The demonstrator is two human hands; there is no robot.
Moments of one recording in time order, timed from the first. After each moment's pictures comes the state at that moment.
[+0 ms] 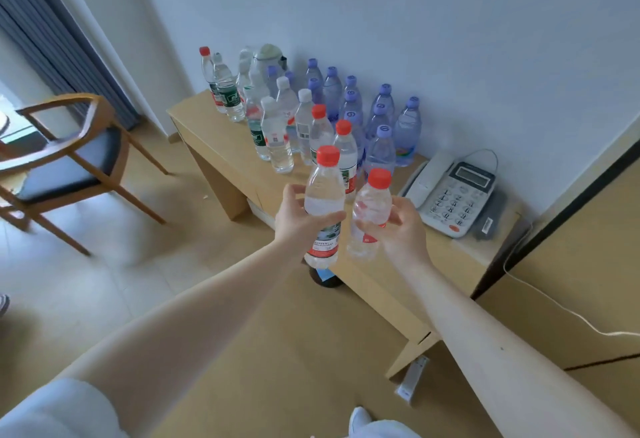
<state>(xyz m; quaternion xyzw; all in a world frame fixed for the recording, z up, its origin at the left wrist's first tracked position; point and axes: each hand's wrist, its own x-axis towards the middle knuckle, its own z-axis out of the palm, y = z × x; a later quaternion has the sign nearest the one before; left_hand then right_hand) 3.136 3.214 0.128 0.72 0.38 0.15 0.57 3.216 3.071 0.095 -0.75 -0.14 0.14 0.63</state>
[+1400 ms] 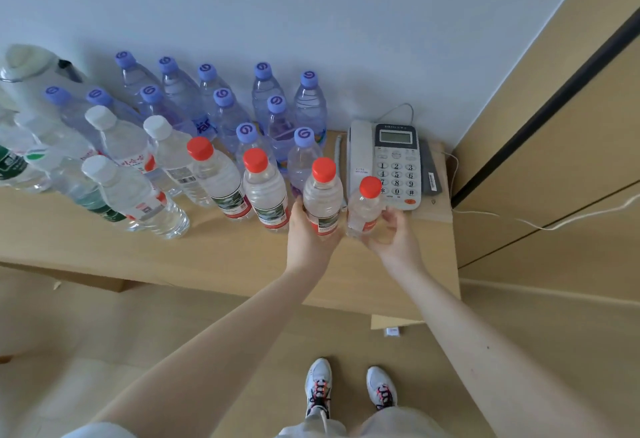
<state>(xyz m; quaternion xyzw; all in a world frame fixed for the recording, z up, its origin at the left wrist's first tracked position) 3.292 3.256 0.031 0.80 0.12 -0.03 0.58 3.287 3.104 0.017 -0.83 0.17 0.07 0.53</state>
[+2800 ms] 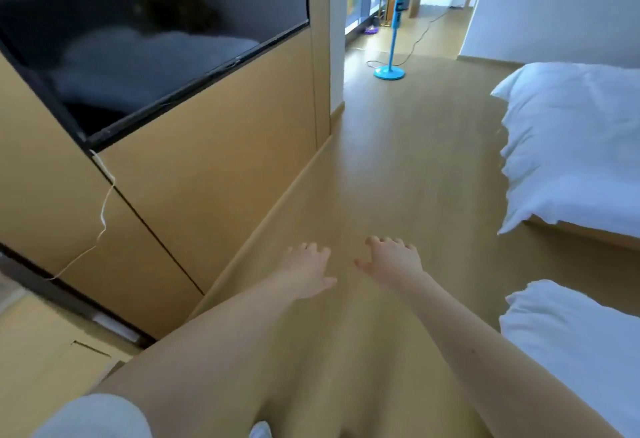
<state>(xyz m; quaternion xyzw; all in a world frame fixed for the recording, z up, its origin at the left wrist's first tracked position) 2.807 2.869 0.097 0.68 -0.70 -0.16 -0.15 2.650 2.823 0.096 -0.80 0.58 0.09 0.15</state>
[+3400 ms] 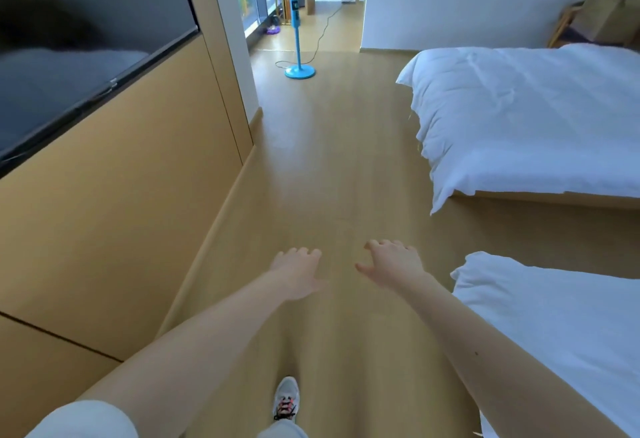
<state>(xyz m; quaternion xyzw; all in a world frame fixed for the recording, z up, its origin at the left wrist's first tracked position) 2.752 2.741 0.082 0.58 -0.78 -0.16 -0.18 2.574 2.746 0.085 -0.71 0.68 0.11 0.16</state>
